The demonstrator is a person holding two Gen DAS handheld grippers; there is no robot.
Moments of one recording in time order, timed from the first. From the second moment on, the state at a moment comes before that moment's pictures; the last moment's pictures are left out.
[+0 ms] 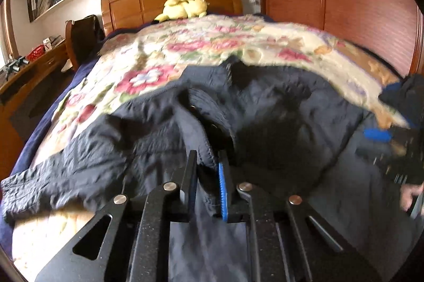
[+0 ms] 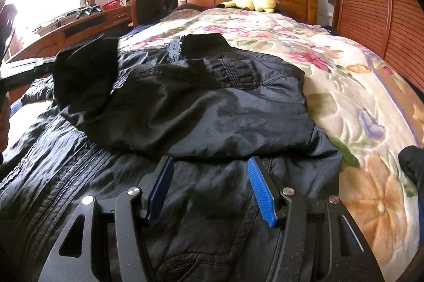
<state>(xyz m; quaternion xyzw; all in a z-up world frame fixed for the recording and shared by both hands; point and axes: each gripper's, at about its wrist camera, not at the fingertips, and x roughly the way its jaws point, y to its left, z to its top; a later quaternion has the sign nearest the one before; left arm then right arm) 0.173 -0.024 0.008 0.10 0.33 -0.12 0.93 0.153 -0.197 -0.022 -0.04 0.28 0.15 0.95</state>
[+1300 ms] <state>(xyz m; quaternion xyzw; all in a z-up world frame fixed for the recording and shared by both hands) 0.199 0.041 -0.050 0.07 0.44 -0.10 0.89 0.153 -0.194 -0.025 -0.05 0.28 0.16 0.95</state>
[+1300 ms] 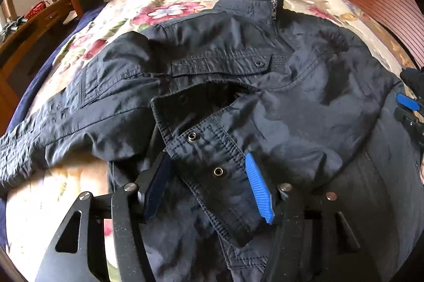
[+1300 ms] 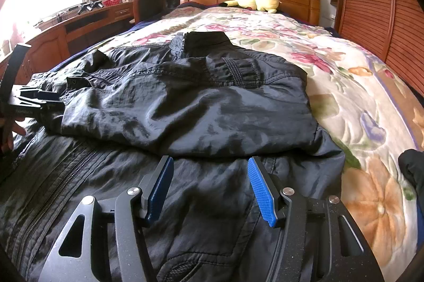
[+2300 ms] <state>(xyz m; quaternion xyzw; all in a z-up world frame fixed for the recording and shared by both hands) 0.179 0.079 -0.012 0.06 0.39 -0.10 0.92 0.147 -0.192 -0.023 -0.06 0.25 0.16 0.95</state>
